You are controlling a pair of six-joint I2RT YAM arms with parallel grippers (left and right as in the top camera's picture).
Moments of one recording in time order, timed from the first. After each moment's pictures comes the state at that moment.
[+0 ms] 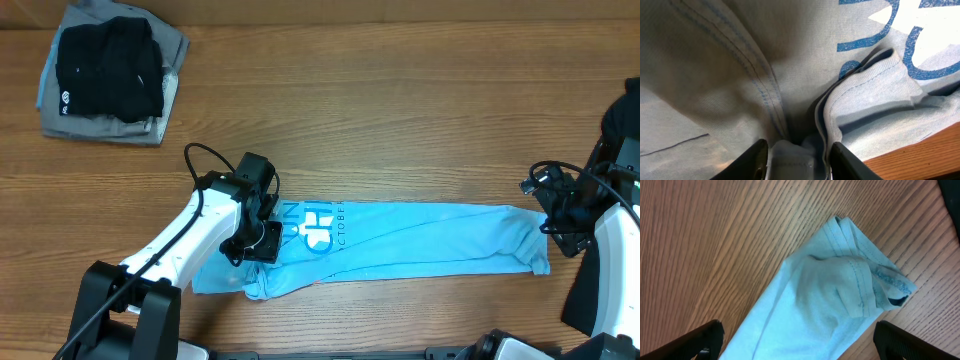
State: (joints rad) left arm -0.35 1.60 0.91 -0.97 0.18 -0.20; right arm -0.44 1.35 1.05 -1.02 -0.10 0.60
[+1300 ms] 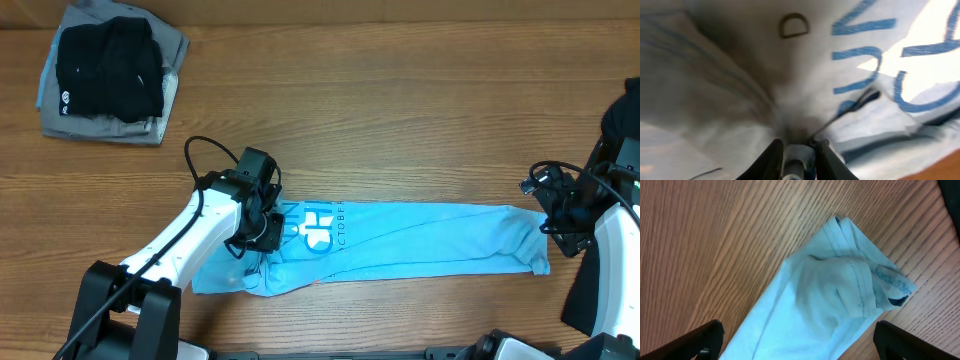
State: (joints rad) left arm -0.34 1.60 0.91 -0.86 0.13 -0.18; right arm -0.44 1.35 1.05 -1.02 -0.10 0.60
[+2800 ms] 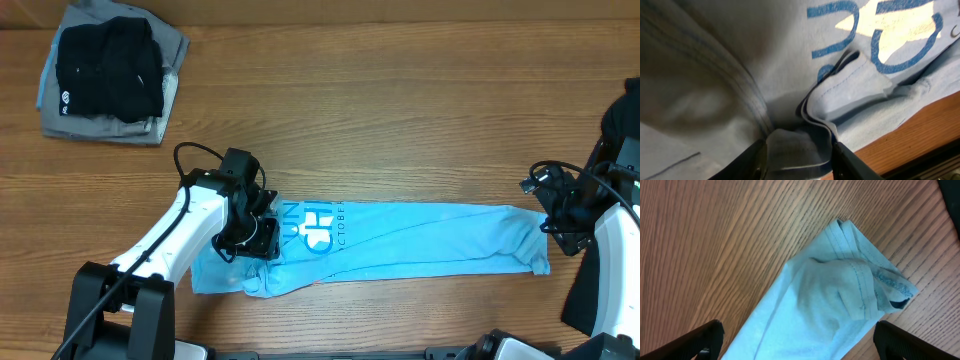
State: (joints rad) left arm -0.27 1.60 0.91 -0.95 0.31 -0.04; right arm -0.44 1.35 1.05 -1.01 -0.10 0.60
